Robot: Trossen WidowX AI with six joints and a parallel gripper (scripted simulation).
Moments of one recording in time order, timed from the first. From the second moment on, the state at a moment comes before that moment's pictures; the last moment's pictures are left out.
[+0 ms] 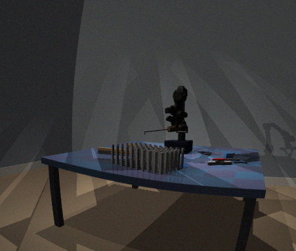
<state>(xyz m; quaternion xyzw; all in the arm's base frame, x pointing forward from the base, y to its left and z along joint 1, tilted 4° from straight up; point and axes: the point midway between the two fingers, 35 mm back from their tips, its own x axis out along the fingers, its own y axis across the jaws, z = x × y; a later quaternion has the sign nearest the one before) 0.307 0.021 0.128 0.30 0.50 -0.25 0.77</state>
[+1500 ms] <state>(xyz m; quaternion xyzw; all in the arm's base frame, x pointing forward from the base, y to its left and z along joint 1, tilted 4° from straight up) 0.276 0.079 -0.033 0.19 0.53 -0.08 0.82</state>
